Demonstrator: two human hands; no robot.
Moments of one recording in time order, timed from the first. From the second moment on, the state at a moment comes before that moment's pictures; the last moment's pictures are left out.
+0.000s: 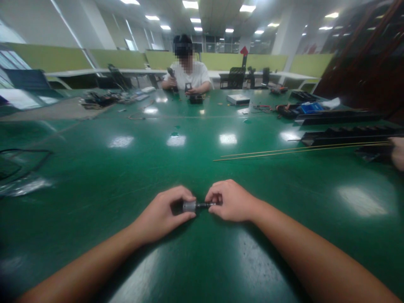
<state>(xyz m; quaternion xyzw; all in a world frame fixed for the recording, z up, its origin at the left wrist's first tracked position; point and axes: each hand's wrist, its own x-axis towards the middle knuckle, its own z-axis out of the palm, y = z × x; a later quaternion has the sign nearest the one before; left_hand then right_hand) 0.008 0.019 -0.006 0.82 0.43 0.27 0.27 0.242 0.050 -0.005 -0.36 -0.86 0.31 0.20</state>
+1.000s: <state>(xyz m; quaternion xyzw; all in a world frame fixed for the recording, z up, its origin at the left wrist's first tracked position) 0.004 0.018 -0.006 0.82 0.43 0.27 0.26 0.276 0.078 -0.005 -0.39 -0.81 0.41 0.13</state>
